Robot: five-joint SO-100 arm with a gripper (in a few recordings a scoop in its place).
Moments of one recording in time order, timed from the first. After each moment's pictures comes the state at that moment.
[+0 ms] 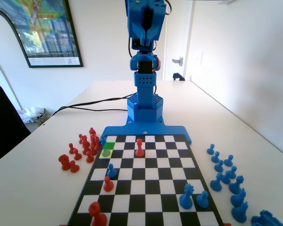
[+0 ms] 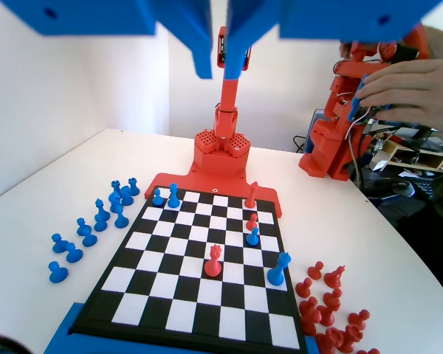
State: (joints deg) arm 1.6 174.9 124.5 91.1 -99.2
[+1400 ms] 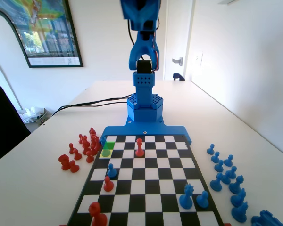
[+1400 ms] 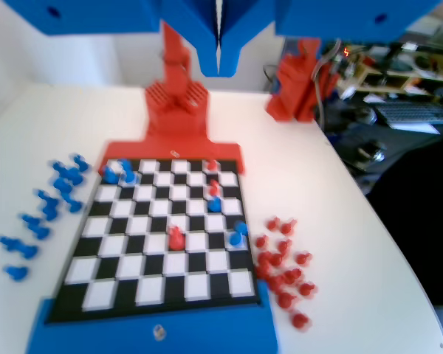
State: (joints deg) arm 17.5 134.1 102.8 92.3 -104.3
